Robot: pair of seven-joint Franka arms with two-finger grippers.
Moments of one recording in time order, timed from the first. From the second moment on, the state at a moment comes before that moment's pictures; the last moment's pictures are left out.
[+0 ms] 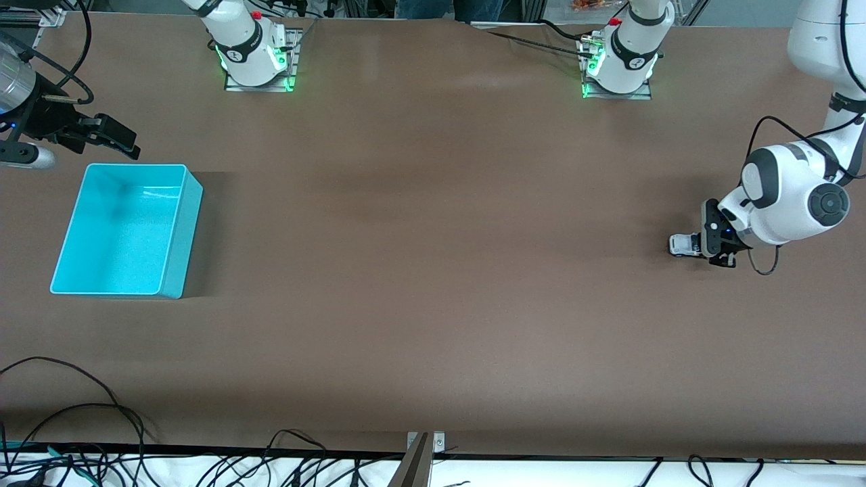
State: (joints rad) left arm 0.30 0.44 -0.03 -2.10 0.08 2.42 1.84; right arm -0.06 -0.09 0.08 -1.76 0.01 1.62 0.12
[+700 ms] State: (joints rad) left arm 0.42 0.47 -0.03 -2.05 0.08 2.43 1.95; right arm -0.06 -0.09 0.07 -1.76 0.01 1.62 0.12
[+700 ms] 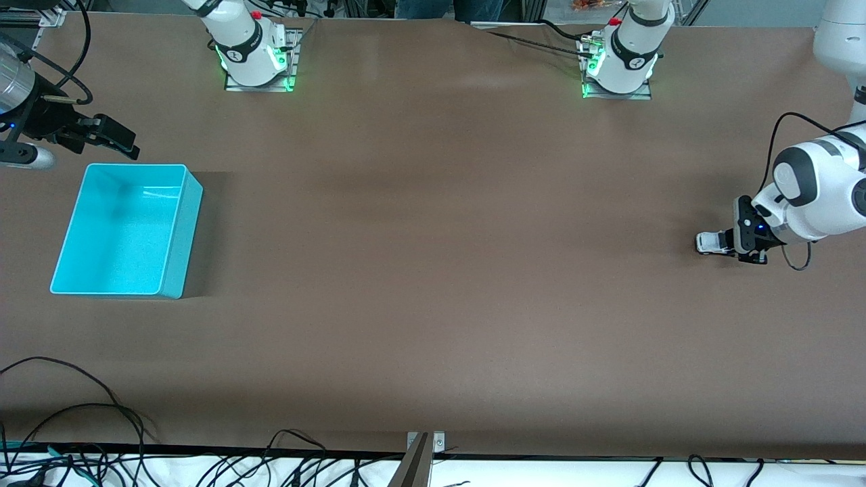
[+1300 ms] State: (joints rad) left arm 0.49 0.49 -0.03 -2.02 0.08 2.42 2.01; right arm -0.06 -0.09 0.07 -1.76 0.01 1.62 0.12
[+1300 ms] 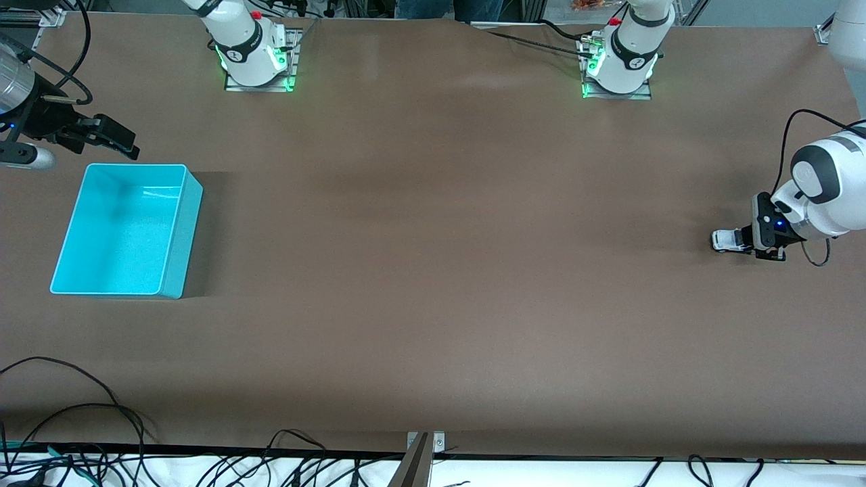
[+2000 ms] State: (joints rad) left arm 0.48 0.46 -0.05 -1.86 0.08 2.11 1.89; right arm -0.06 -0.09 0.07 -1.76 0.01 1.62 0.12
